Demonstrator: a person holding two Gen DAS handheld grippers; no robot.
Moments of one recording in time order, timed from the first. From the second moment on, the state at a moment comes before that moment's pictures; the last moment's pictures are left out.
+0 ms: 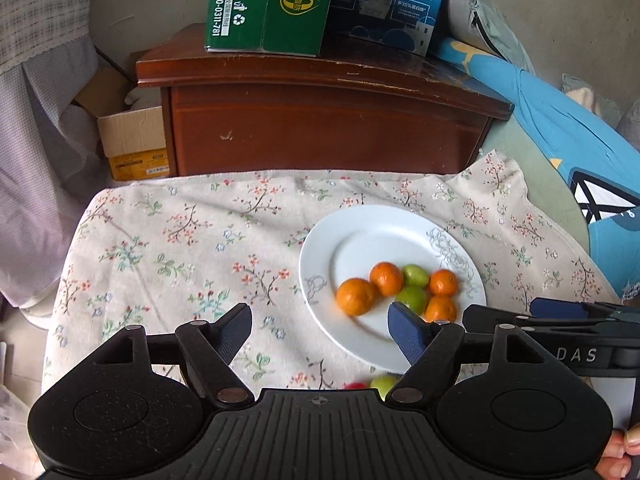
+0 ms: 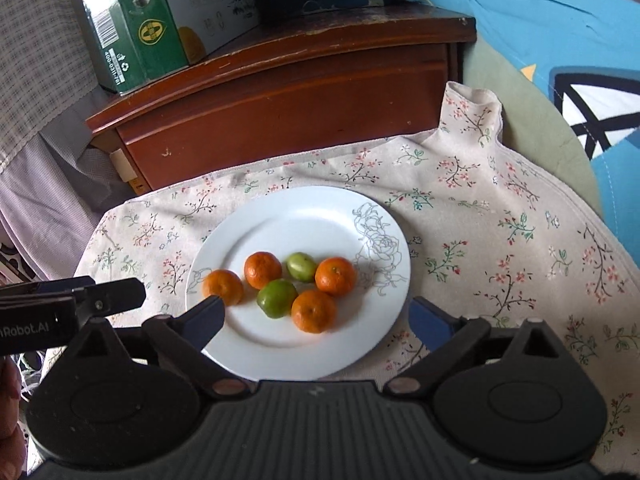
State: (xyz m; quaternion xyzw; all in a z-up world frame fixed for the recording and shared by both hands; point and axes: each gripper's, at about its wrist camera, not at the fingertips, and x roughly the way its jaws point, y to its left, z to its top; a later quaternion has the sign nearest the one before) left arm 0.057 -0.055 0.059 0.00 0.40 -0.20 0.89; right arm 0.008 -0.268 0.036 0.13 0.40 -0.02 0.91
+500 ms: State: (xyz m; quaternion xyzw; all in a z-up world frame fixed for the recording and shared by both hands) left arm -0.028 -0.039 0.037 0.01 0.44 -0.26 0.86; right arm -0.042 -0.245 0.030 0.14 0.44 0.03 0.89
